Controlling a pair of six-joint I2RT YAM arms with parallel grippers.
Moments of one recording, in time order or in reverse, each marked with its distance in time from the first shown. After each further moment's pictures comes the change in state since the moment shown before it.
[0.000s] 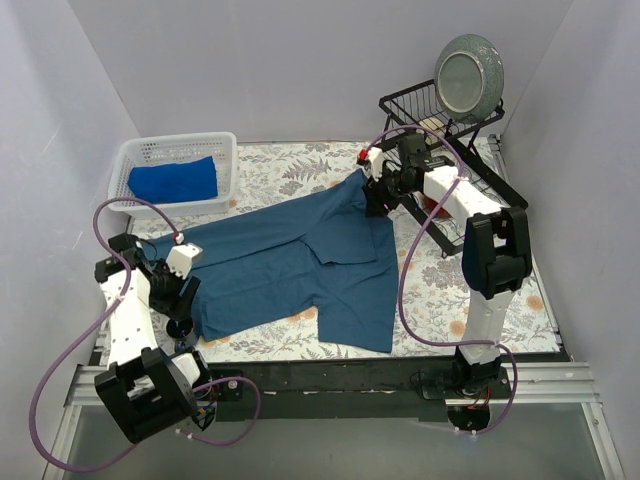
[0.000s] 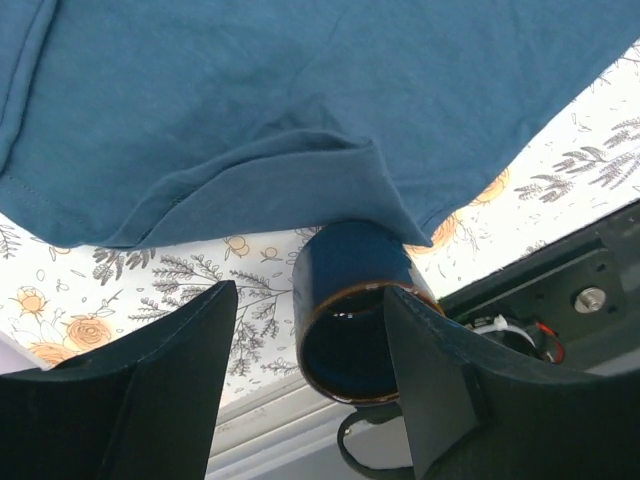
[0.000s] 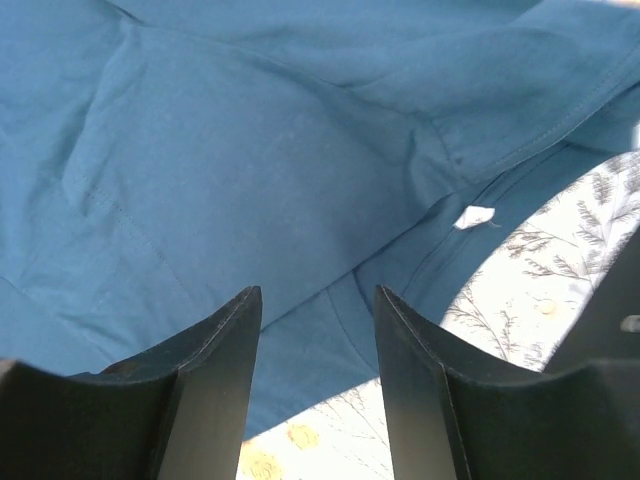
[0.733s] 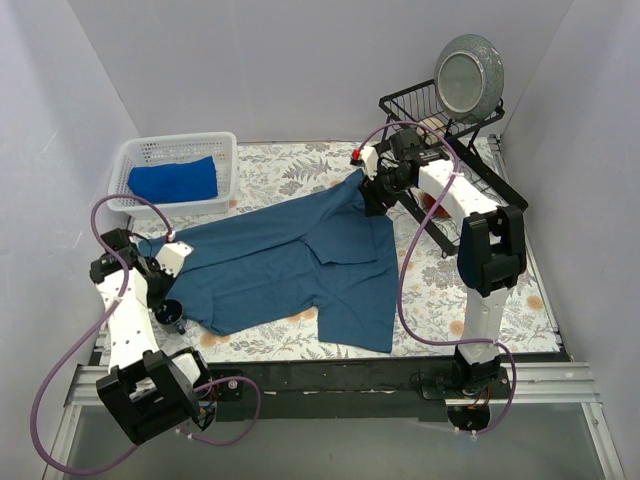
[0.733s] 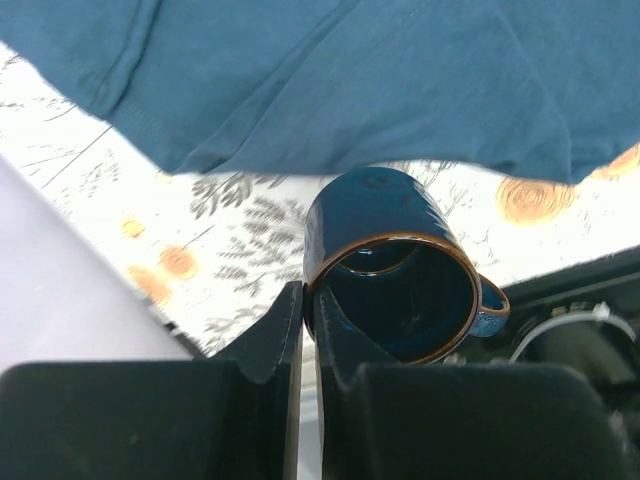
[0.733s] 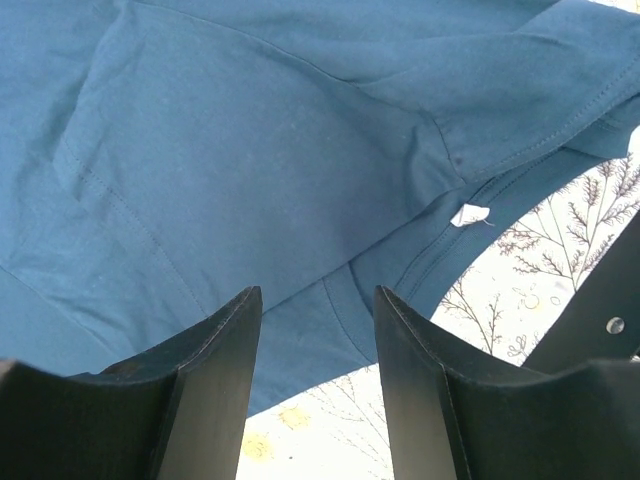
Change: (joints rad) left arm 0.012 -0.036 -0.009 0.078 -0.180 0.007; right arm 0.029 0.033 0.118 -0.141 0.057 -0.068
